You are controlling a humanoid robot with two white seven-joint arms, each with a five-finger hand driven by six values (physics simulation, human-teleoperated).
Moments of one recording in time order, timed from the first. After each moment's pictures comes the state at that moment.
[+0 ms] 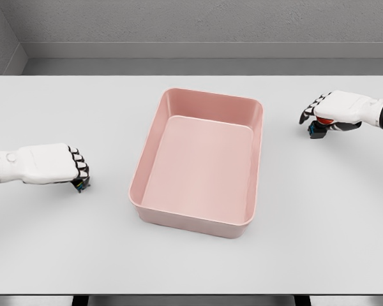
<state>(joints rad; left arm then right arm) -0.86 1.19 -1.19 -1.70 -0.58 -0.53 -0.22 -0.88 -0.83 0.91 -1.06 0.59 -0.61 0.31</state>
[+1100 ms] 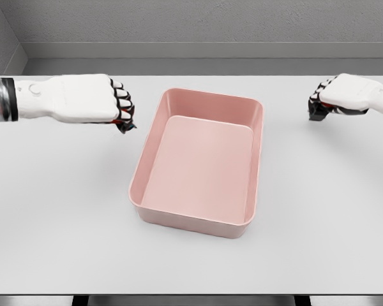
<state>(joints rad) -1.18 1.02 -1.19 -1.71 -0.44 -0.61 -0.22 -0.87 -0.86 0.82 -1.14 0.61 -0.61 0.30</state>
